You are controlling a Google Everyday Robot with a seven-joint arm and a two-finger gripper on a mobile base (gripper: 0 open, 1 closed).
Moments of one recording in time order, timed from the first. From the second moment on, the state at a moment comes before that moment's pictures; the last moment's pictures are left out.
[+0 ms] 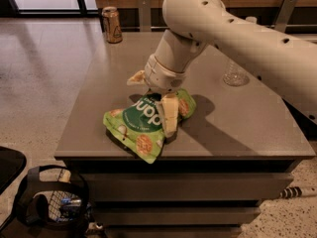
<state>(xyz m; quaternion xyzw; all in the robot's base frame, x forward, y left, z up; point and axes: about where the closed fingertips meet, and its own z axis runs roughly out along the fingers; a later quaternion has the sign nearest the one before) 0.538 0.026 0.823 -0.86 0.47 0.13 0.17</state>
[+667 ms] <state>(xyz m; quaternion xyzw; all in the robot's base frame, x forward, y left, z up) 0.537 0.026 0.823 -0.86 0.47 0.13 0.17</state>
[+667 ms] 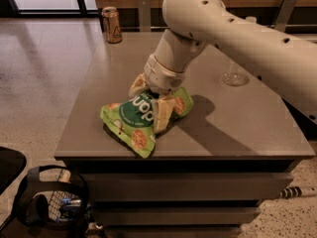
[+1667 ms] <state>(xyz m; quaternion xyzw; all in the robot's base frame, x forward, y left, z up) 0.538 0.026 0.826 -0.86 0.47 0.13 0.17</state>
